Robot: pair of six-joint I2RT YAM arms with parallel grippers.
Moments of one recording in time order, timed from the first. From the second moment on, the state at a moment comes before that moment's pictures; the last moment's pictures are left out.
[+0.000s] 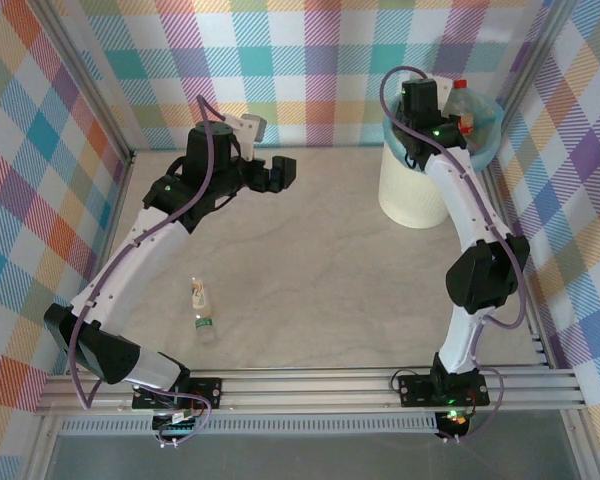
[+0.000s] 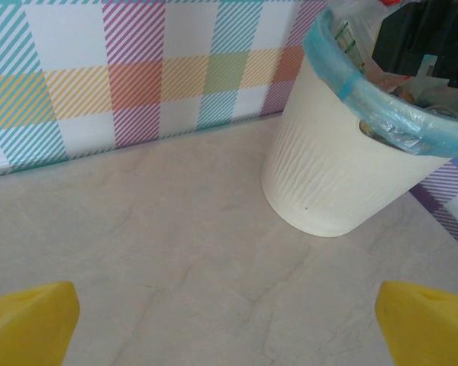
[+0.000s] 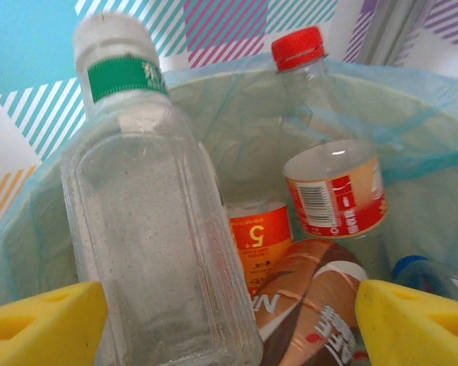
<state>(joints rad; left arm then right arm) -0.49 1.45 1.62 -0.60 0.09 -0.19 0.24 1.89 2.01 -0.65 0.56 0.31</state>
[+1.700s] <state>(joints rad) -0.45 1.31 1.54 -0.65 -0.01 -0.22 0.27 1.65 1.83 -0.60 0.34 0.53</state>
